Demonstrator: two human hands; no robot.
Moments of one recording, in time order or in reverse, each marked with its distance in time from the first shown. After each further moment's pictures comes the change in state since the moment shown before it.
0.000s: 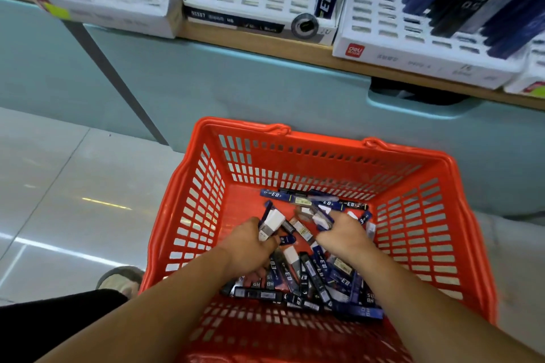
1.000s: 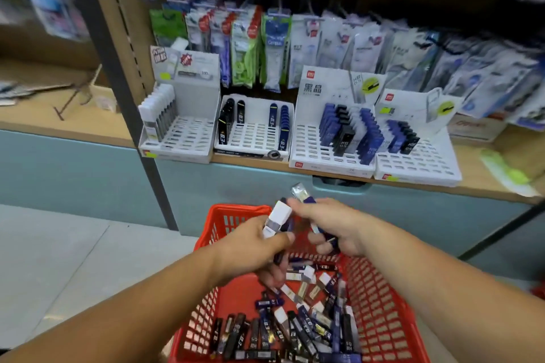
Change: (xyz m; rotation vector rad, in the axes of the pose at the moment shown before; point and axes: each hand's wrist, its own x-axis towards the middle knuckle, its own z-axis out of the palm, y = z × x) left_hand -0.176 0.133 -0.049 -0.081 -0.117 0.514; right_hand -0.182 -0.134 -0.132 0.592 -0.147 -0.222
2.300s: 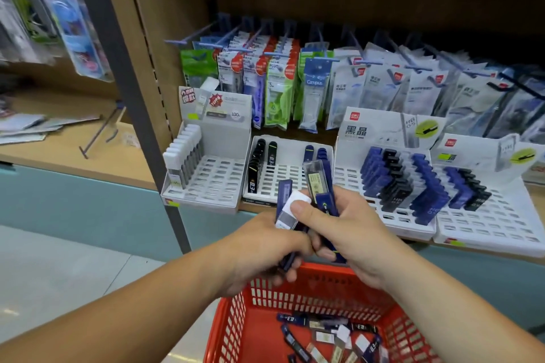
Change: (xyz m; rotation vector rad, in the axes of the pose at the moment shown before) left_hand 0.019 0.083 -0.080 -0.039 0.088 -0.022; right_hand 0.011 -0.094 0.031 0.151 -0.032 -0.592
